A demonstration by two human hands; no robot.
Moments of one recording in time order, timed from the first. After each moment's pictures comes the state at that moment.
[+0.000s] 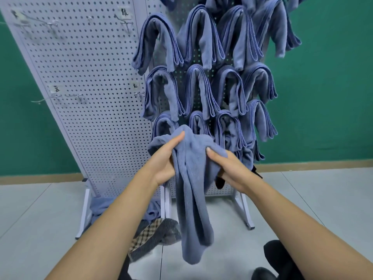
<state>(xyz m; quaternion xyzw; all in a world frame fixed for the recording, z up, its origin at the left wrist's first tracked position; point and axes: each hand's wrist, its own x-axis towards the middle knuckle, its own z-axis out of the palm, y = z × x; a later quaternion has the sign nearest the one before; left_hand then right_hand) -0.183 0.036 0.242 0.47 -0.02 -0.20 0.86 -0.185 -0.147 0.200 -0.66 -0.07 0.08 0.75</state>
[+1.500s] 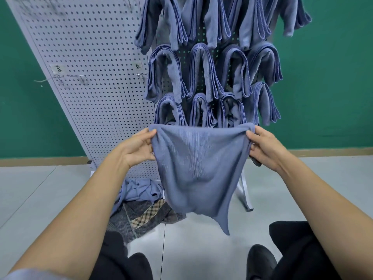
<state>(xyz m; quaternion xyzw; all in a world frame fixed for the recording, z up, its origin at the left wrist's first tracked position) -0.173 0.118 0.215 0.56 0.02 -0.16 0.81 -0.186 -0.218 0.200 -0.64 0.02 0.02 0.77</state>
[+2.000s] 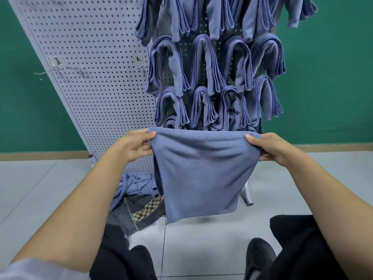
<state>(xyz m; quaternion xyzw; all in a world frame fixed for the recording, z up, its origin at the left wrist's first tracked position) -0.168 0.125 0.207 0.66 0.11 -0.12 0.73 -0.187 -0.233 0.193 -0.79 0.14 0.06 0.60</state>
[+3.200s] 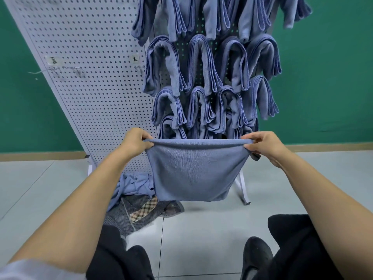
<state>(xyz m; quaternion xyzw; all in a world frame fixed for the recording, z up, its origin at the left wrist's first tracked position) -0.169 0.121 0.200 0.93 -0.01 0.04 0.37 -0.184 -0.243 0.181 -0.83 0.08 -0.03 0.55</state>
